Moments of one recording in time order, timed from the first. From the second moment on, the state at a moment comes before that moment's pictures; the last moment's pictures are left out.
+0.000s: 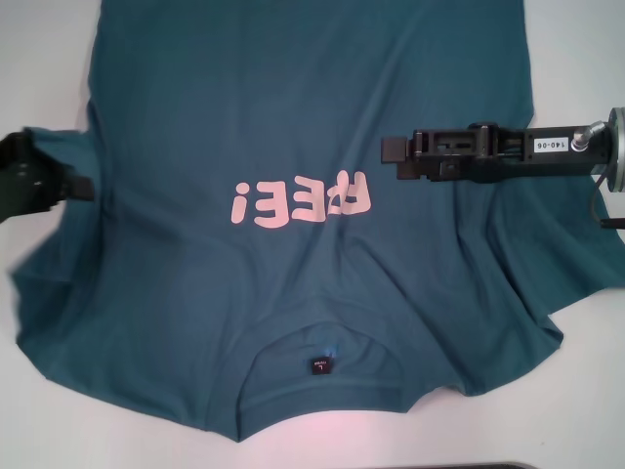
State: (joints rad) left arm -0.60 -1.94 -2.61 -0.85 -0.70 1.79 -2.73; right arm 0.56 2.02 -0.85 -0.57 -1.88 -1.60 2.24
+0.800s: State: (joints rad) left arm -0.71 -2.00 -2.53 -0.71 -0.70 1.63 -2.65; right arm 0.56 2.02 -0.85 -0.57 -1.88 -1.60 2.24
